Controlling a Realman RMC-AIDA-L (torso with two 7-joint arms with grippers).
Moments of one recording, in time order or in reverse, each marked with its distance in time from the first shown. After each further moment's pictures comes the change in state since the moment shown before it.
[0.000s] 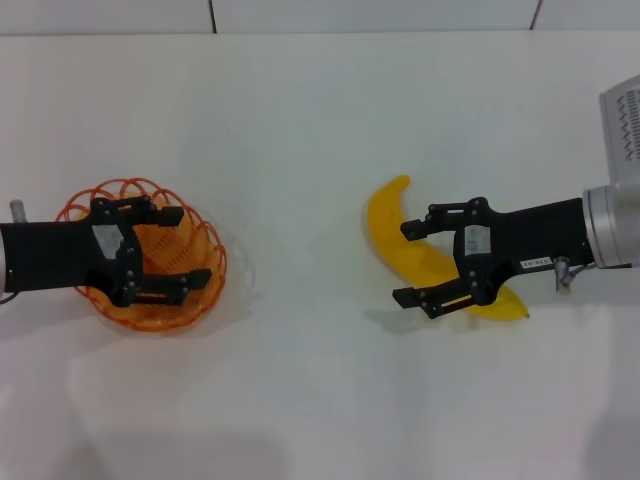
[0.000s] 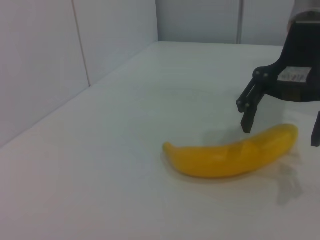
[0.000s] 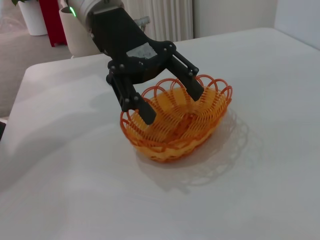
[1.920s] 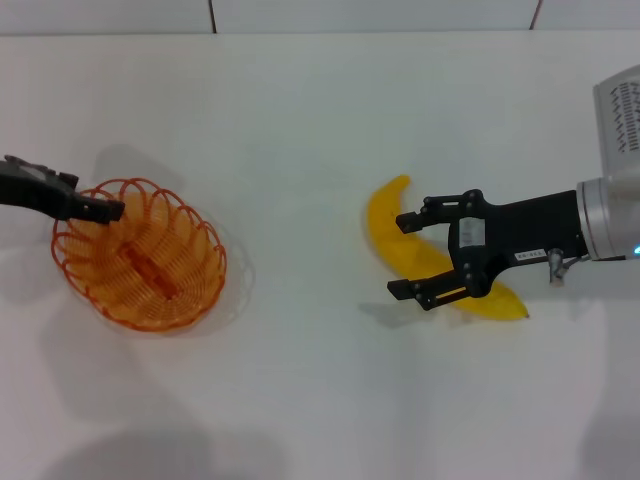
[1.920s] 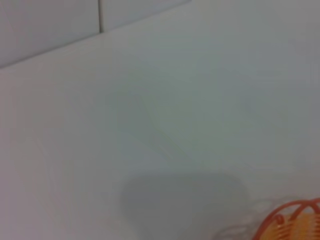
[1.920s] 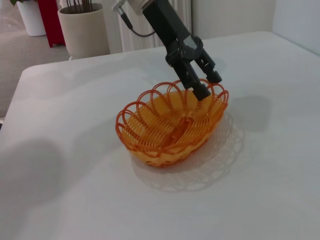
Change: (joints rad) left arm -0.289 0.080 -0.225 -0.163 0.528 -0.213 -0.626; right arm 0.018 0.001 0.004 0.009 0.001 0.011 -0.001
